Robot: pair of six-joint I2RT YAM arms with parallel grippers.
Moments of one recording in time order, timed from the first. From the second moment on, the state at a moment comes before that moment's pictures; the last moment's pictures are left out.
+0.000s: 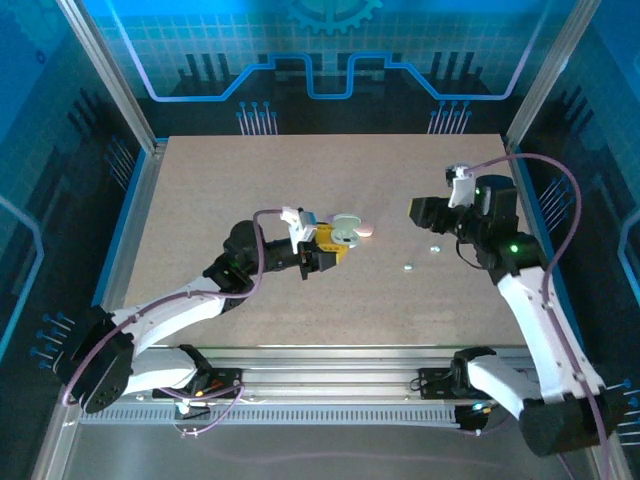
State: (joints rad) left arm -0.66 1.21 0.64 0.61 0.58 -0.17; right arm 0.10 1.04 1.03 -0.62 -0.33 0.31
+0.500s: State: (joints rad) left arm -0.66 1.18 0.64 0.62 0.56 -0.17; right arm 0.03 1.49 1.00 -0.76 -0.22 0.37
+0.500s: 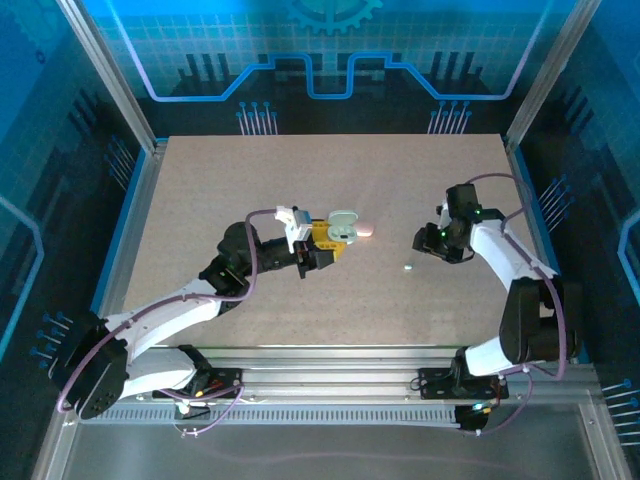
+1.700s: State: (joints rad) left arm -0.66 1.17 0.64 0.61 0.56 -0.17; right arm -0.03 1.80 1.11 -0.71 -0.17 0.51
